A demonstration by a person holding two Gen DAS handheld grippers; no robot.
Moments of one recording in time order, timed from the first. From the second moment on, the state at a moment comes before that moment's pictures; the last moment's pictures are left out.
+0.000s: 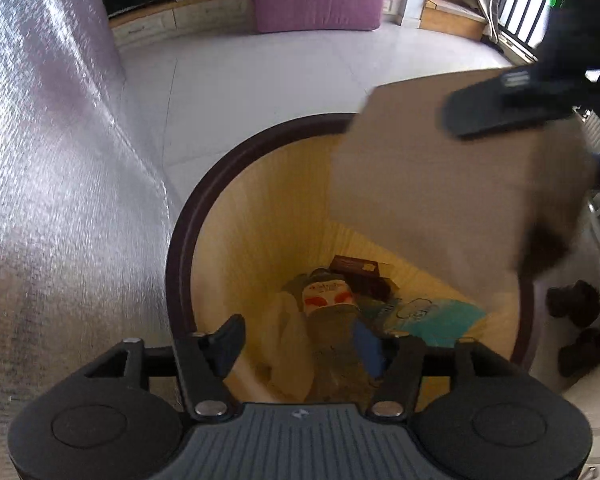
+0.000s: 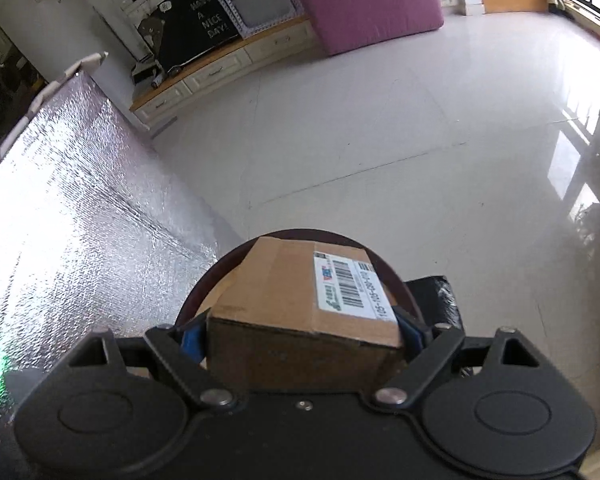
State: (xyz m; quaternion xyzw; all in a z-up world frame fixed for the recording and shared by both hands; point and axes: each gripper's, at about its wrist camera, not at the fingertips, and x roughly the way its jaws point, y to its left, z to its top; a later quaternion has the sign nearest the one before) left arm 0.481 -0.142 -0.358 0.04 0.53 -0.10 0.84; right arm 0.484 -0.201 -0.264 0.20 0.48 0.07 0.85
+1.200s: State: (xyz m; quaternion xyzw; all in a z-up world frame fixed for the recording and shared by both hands) left arm 0.430 -0.128 -0.266 0.01 0.53 -0.10 0.84; right arm 0.407 -0.233 -0.222 0.16 0.49 0.06 0.85
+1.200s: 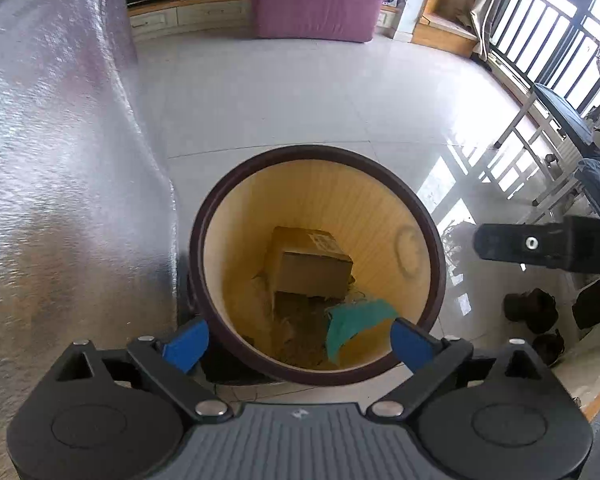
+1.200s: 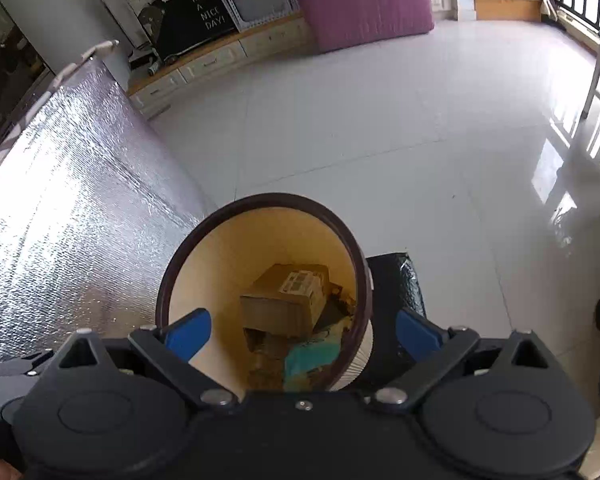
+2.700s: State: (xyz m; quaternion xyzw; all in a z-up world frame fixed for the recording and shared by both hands) left arm 0.286 -0.080 -0.124 -0.02 0.42 -0.11 0.90; right arm 0.236 -0.225 -0.086 0.07 0.39 0.02 0.92
